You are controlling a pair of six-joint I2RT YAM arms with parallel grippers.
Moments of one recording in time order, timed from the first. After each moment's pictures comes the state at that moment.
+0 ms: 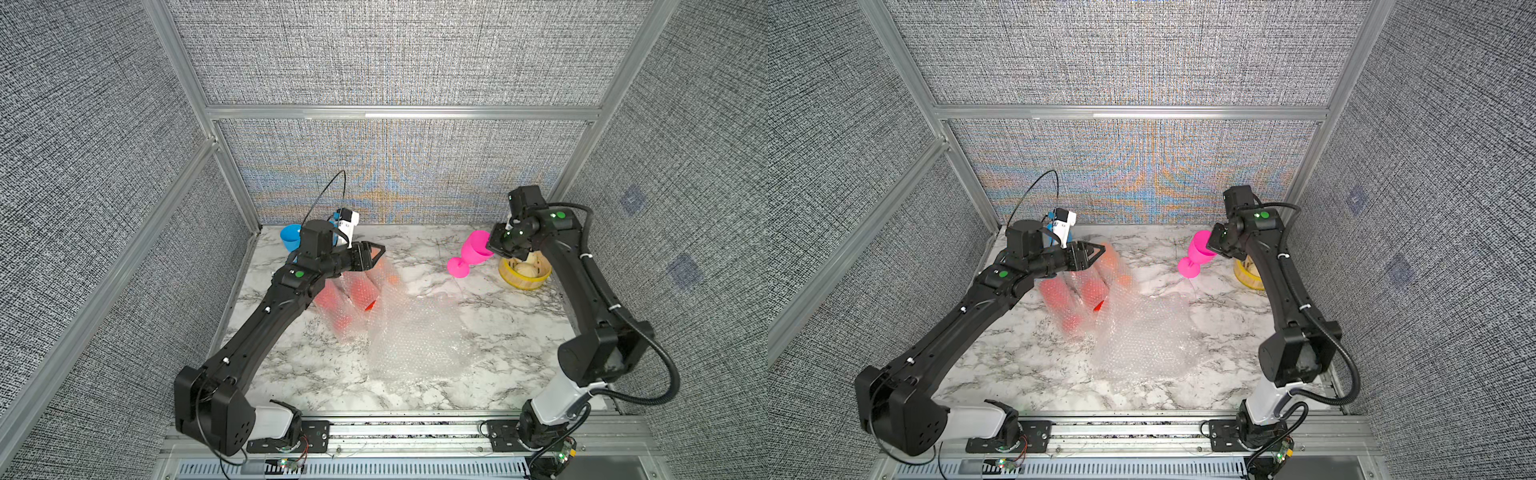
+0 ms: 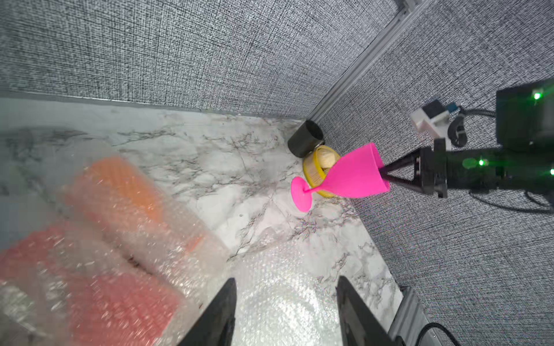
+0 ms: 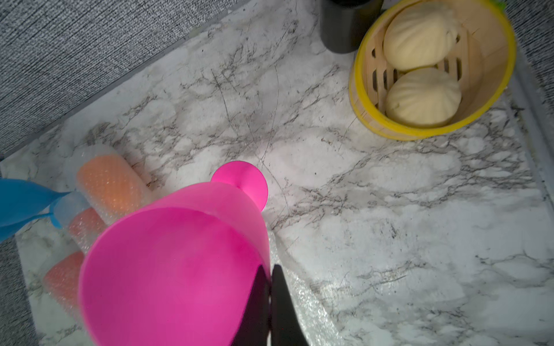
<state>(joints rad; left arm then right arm) -0.41 1.32 1.19 -0.29 0.46 -0.44 0.14 1.79 1.97 -1.21 0.06 0.54</state>
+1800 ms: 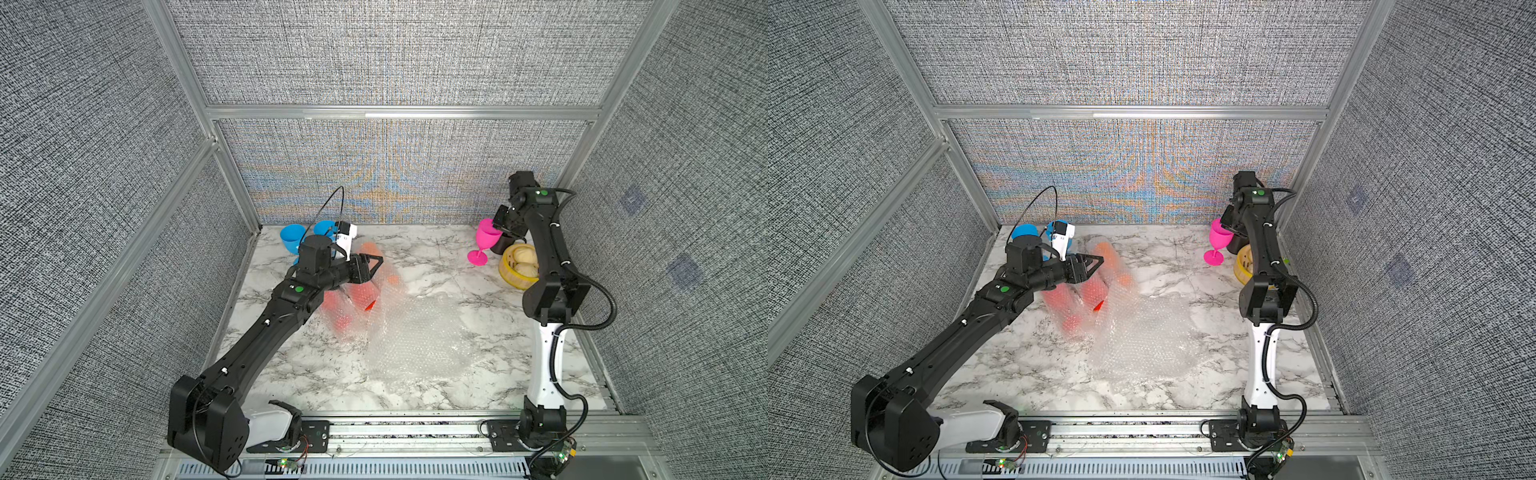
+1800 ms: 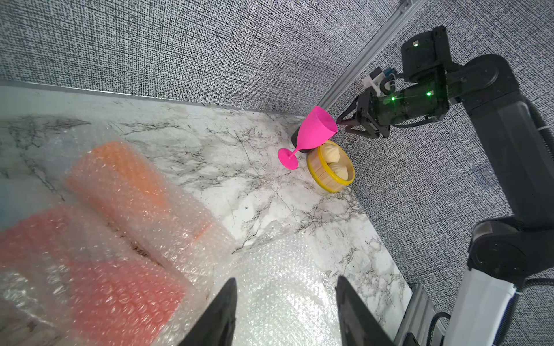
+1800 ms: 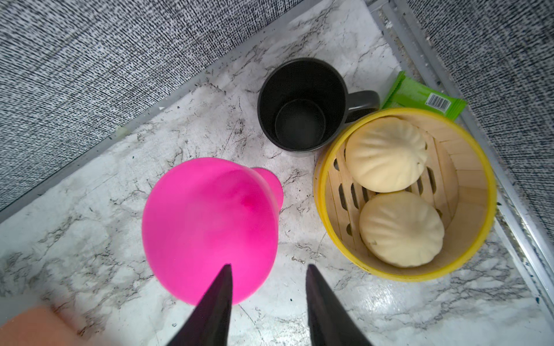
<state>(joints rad) -0.41 1.29 1.06 -0.17 0.47 -0.45 -0.01 2.34 2.60 -1.30 0.12 0.49</state>
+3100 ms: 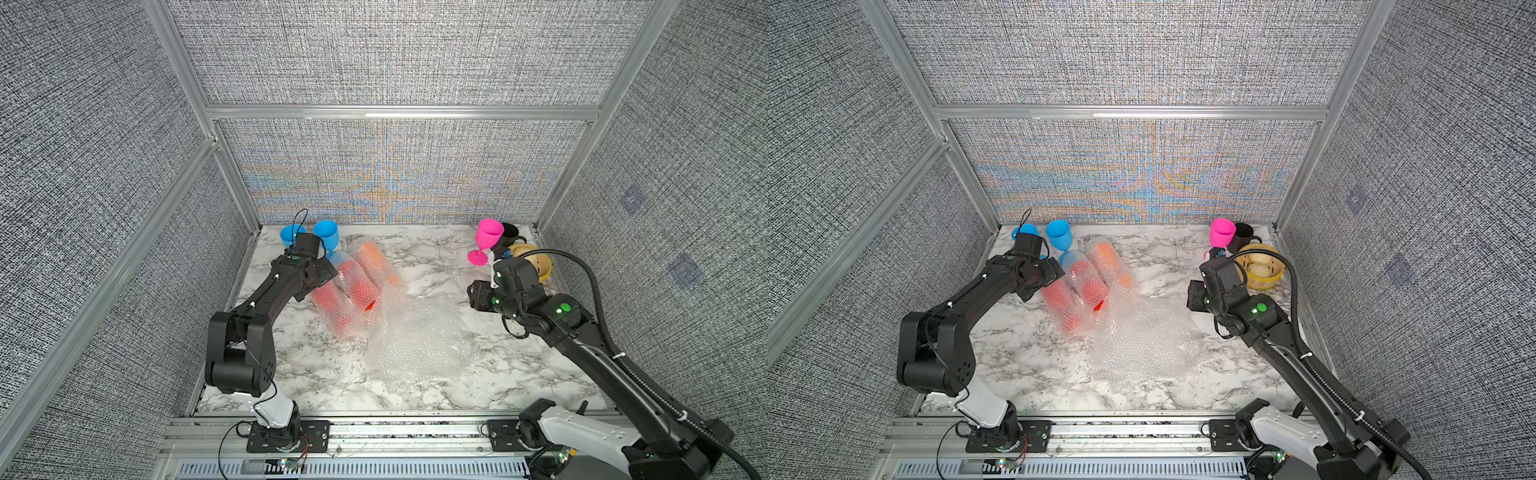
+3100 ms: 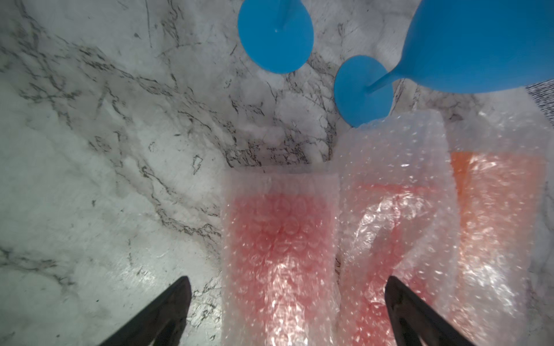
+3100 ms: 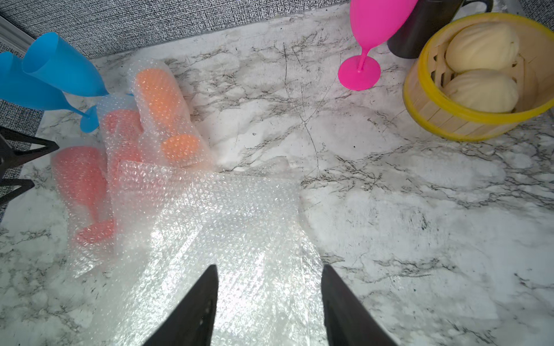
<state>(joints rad) -0.17 1.70 1.24 -0.67 -0.07 -0.76 0.52 1.05 1.09 -0.81 0.21 0.49</state>
